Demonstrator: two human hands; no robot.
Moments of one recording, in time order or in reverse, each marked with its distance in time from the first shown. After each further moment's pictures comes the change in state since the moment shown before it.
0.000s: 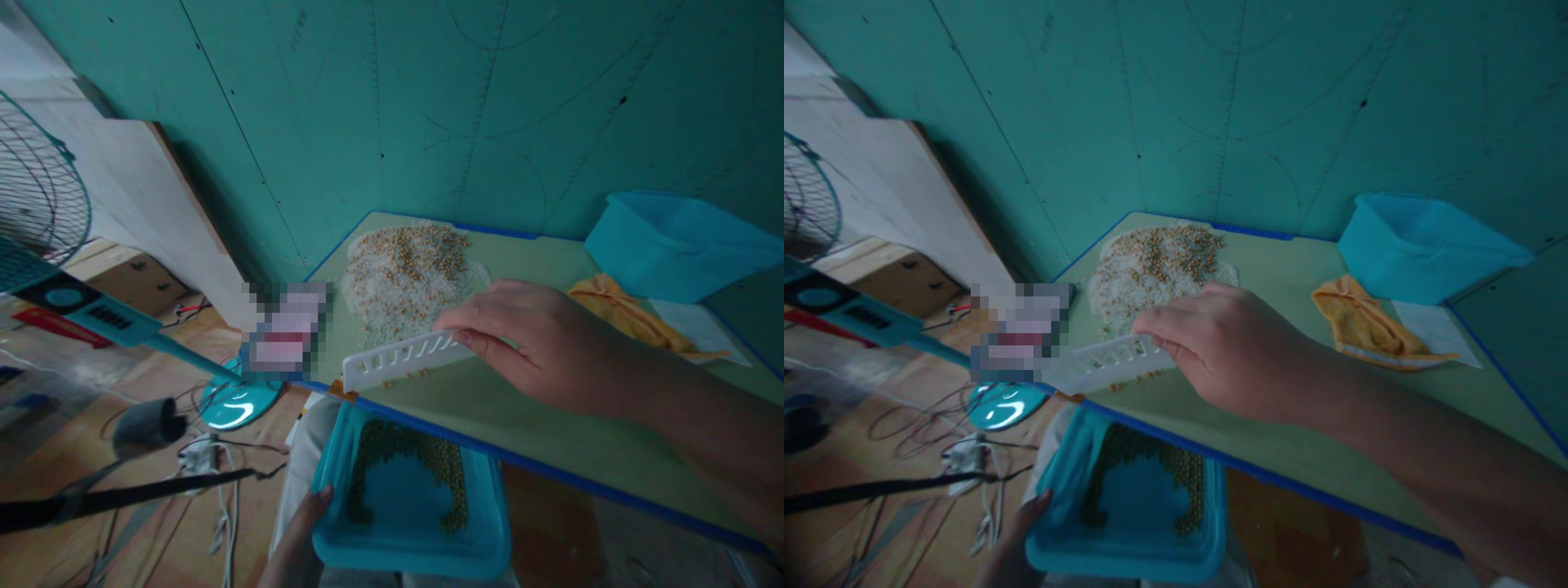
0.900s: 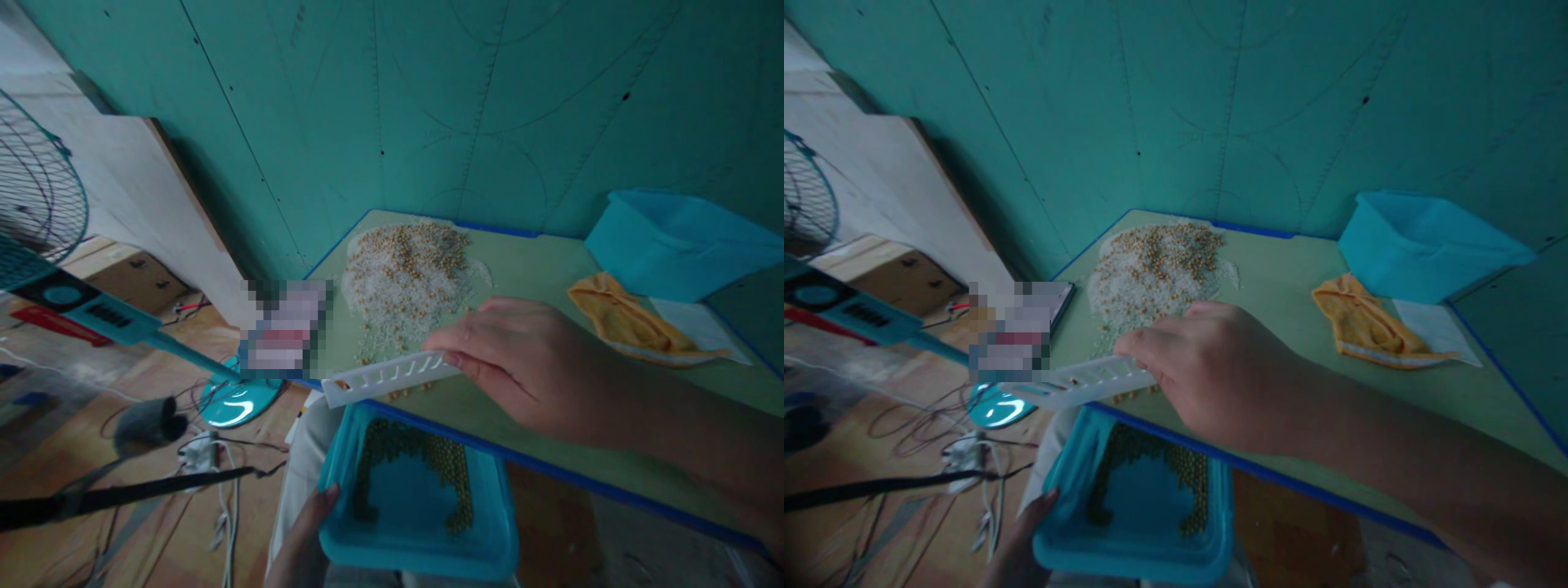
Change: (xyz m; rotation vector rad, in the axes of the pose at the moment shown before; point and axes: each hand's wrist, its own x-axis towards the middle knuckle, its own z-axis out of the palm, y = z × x) left_hand 0.000 -0.003 0.005 0.037 -0.066 -0.007; right_hand -0.004 -0.016 0.002 0.026 -0.037 0.011
